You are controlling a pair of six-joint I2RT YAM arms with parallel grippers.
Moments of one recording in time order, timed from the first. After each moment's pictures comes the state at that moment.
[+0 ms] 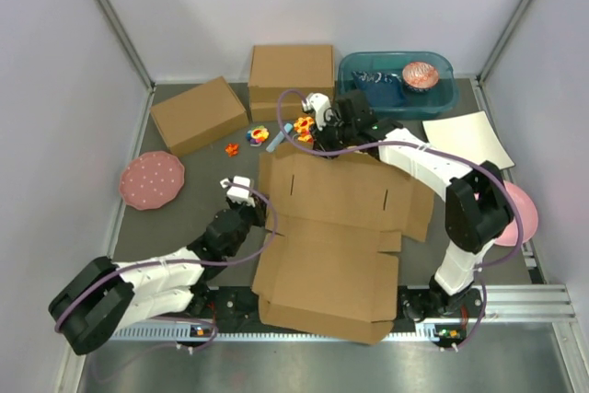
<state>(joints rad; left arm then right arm) -0.77 1.03 0.09 0.77 -0.39 -0.24 0.58 1.75 1.38 -0.33 -0.40 -0.22</state>
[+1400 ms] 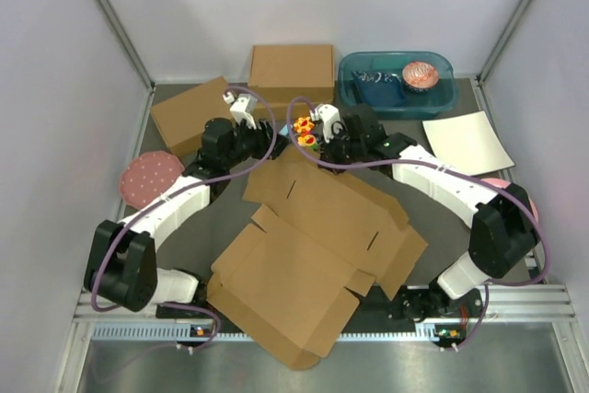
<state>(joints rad) -0.37 1.34 0.85 0.27 0.35 -0.43 0.65 1.55 1.22 -0.36 -0.30 -0.08</state>
